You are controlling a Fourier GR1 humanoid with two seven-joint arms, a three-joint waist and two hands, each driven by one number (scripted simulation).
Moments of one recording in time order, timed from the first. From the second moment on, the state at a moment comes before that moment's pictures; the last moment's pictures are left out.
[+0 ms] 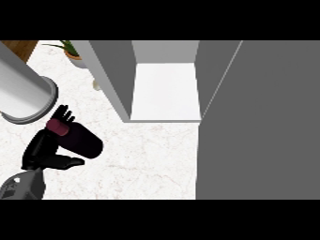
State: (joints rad) left arm -0.23 0.24 0.23 -0.84 0.13 -0.37 -0.38; right arm 0.09 -0.06 0.00 -2.39 -0.23 0.24 0.41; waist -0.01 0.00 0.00
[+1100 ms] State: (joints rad) left arm -0.43 0.25 0.27 -0.31 0.10 -0.45 -0.67; right arm 0.07 -0.07 -0.03 -2.38 -0.23 0.25 0.40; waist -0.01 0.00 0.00
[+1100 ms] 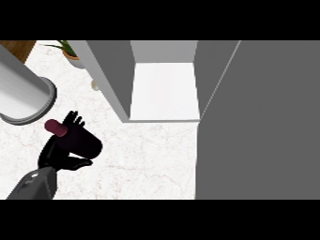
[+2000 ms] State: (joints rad) left arm -0.43 0.23 0.24 -0.24 0.06 -0.43 -0.76; right arm 0.06 -0.05 -0.02 -2.36 -0.20 0.24 0.40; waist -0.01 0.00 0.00
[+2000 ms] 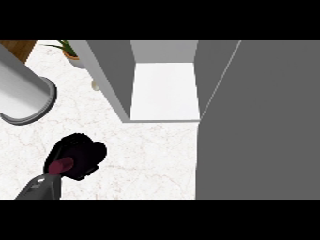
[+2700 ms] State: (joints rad) left arm -0.14 0.12 0.20 -0.58 0.11 -0.34 -0.93; right arm 0.10 -0.05 -0.03 -2.36 -0.20 0.25 0.38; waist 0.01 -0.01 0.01
